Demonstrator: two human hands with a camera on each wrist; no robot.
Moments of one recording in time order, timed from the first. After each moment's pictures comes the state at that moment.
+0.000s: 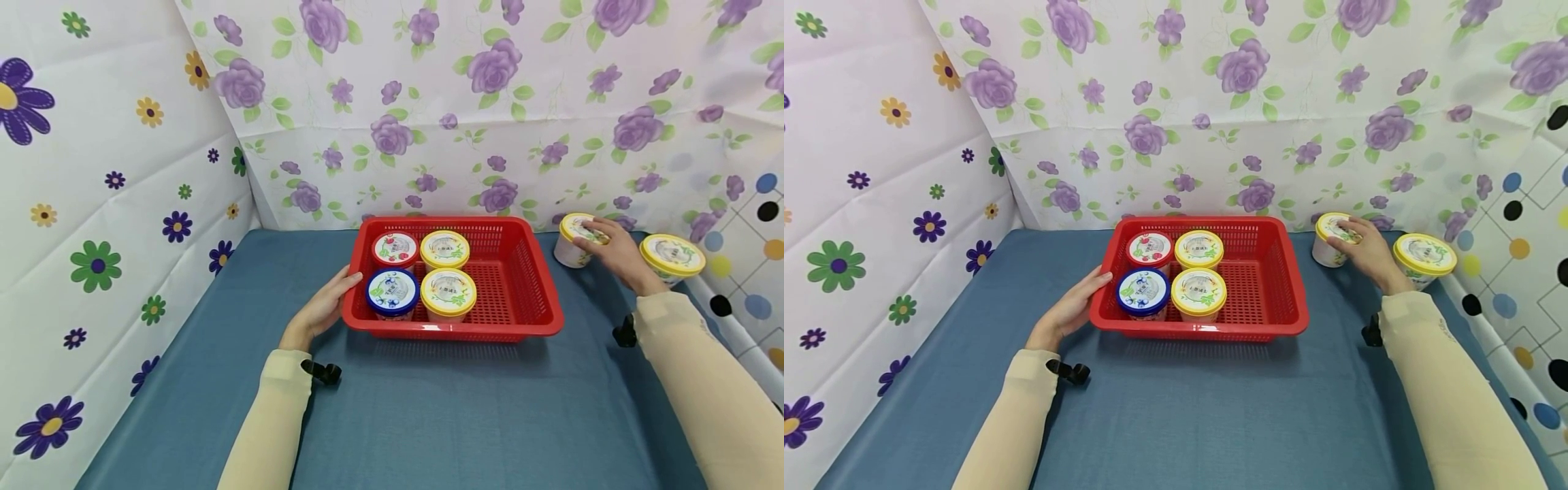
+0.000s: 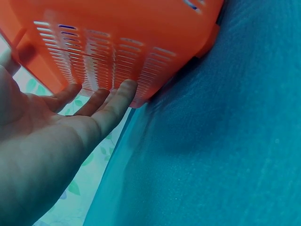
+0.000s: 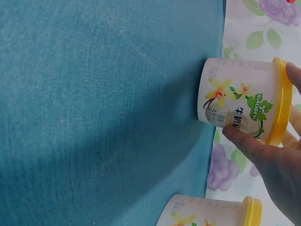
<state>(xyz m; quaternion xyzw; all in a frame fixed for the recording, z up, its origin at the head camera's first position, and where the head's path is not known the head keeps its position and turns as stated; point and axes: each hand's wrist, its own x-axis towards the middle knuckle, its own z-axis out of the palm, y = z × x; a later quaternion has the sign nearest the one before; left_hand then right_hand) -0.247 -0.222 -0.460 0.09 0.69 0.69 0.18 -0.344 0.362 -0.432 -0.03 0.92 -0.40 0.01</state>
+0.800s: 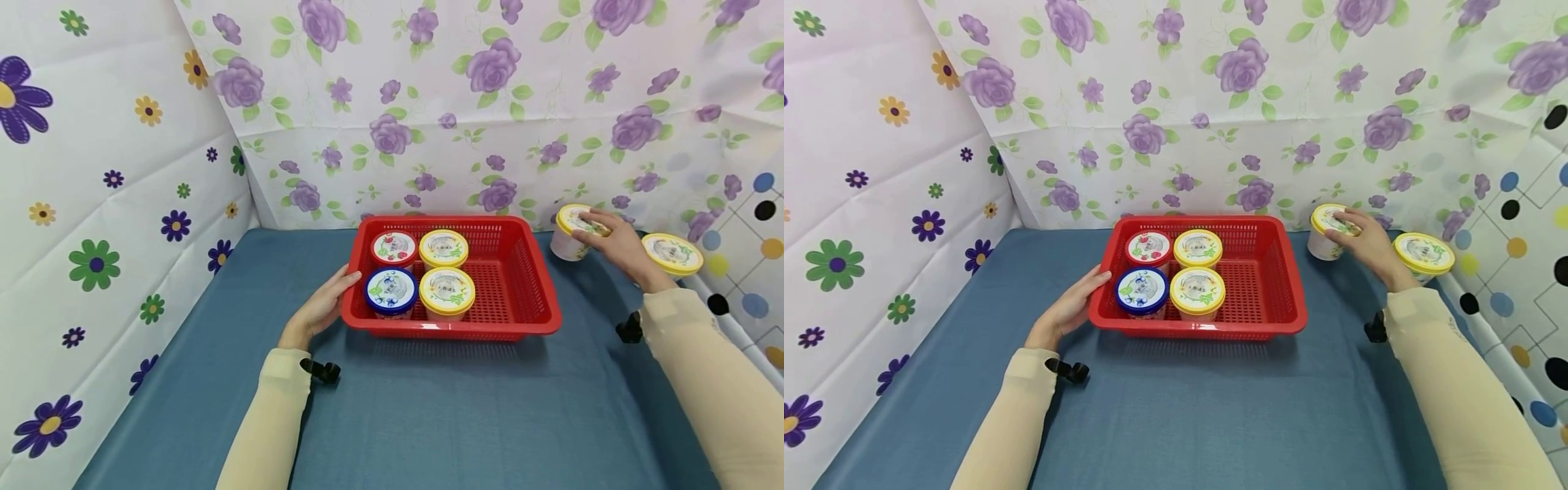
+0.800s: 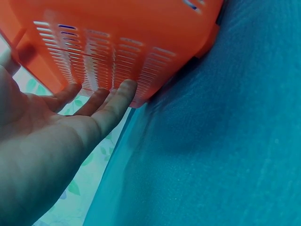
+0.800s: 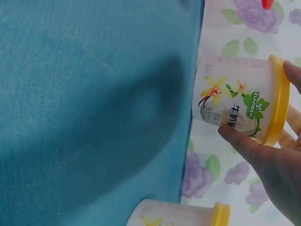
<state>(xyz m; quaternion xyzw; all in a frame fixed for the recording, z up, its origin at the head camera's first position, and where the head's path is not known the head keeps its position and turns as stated) -0.247 -0.221 -0.459 0.08 0.69 0.69 0.18 -0.337 0.357 -0.409 -0.06 0.92 -0.39 0.00</state>
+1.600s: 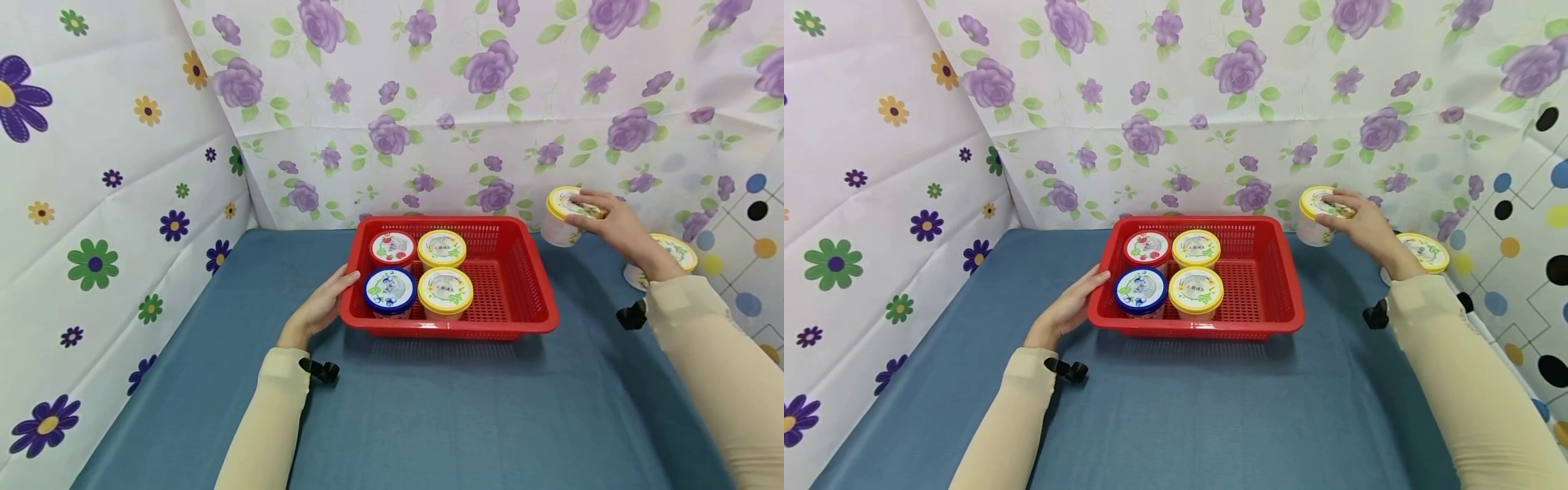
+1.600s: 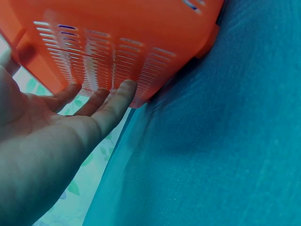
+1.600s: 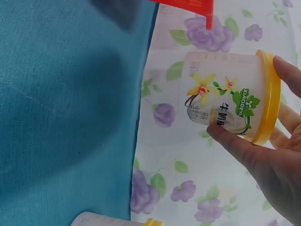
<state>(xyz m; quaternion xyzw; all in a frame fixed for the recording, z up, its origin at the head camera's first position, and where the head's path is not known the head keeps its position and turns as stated) -0.246 -0.221 -0.457 0.08 0.69 0.69 0.18 -0.324 0.333 -0.355 -0.10 0.91 -0.40 0.01</state>
